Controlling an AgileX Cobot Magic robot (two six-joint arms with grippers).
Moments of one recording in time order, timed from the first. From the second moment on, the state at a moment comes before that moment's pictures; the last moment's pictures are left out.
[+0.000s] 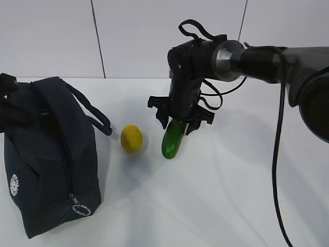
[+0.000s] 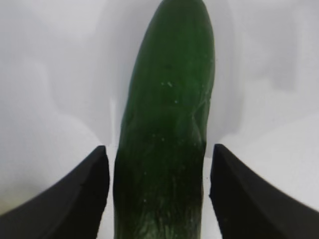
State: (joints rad) left arm -0.07 1.31 -0.70 -0.91 0.49 0.27; right arm 0.45 2.43 -2.01 -0.09 0.96 0.83
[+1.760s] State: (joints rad) left arm -0.07 1.31 -0.70 -0.90 0.51 0.36; right arm 0.47 2.42 -2.73 0.69 1.26 0.05
